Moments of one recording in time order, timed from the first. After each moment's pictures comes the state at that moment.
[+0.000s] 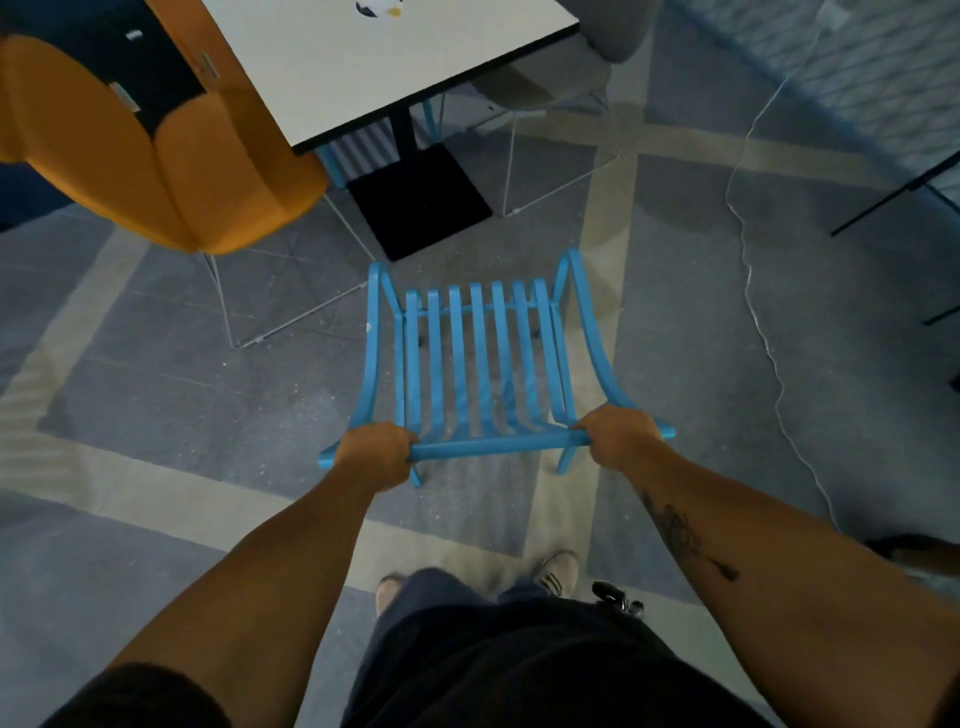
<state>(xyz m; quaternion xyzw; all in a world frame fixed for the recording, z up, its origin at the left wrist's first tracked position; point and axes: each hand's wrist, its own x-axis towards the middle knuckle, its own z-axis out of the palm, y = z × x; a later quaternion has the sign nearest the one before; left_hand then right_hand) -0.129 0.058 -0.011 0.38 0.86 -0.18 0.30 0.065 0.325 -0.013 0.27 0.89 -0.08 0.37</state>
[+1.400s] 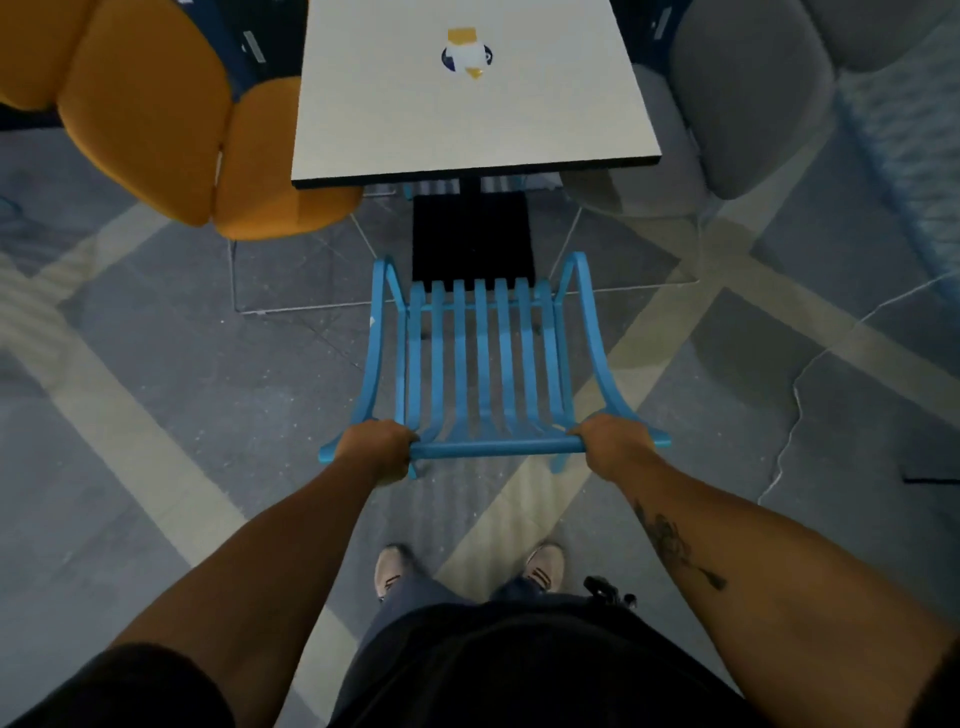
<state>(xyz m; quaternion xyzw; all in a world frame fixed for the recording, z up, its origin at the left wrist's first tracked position) -0.209 0.412 -0.020 0.19 0.91 -0.09 0.35 -0.138 0.730 -0.024 0.06 0.93 0.02 0.37</state>
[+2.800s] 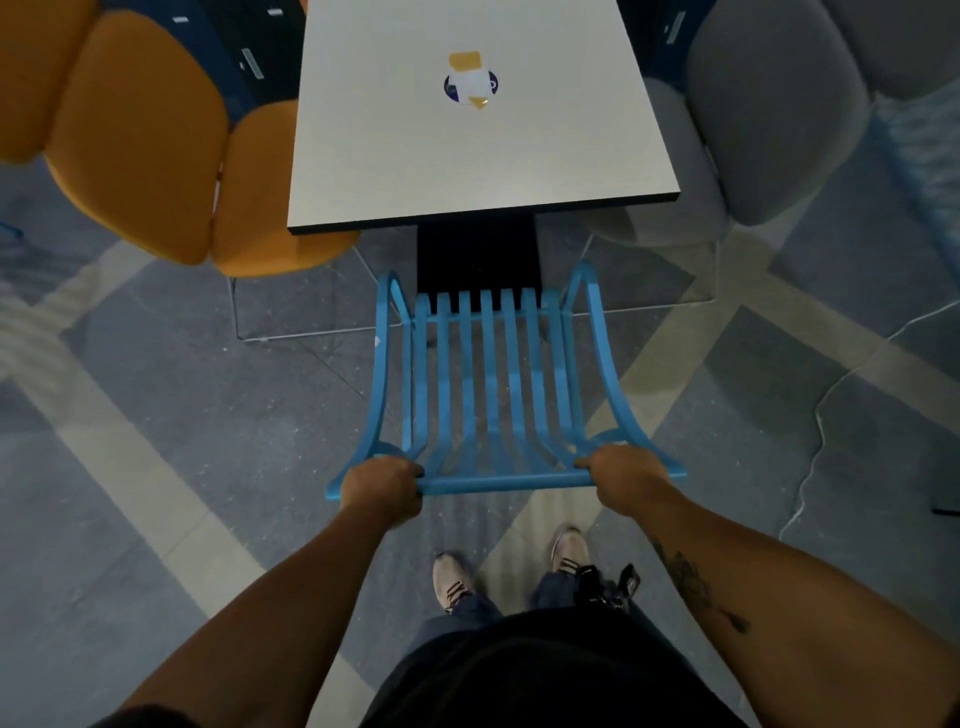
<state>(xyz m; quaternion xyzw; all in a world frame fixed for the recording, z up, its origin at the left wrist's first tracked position) -0.278 0.429 -0.038 0.09 0.94 -0.05 0.33 -0.219 0.755 -0.045 0.01 0.92 0.03 0.39</state>
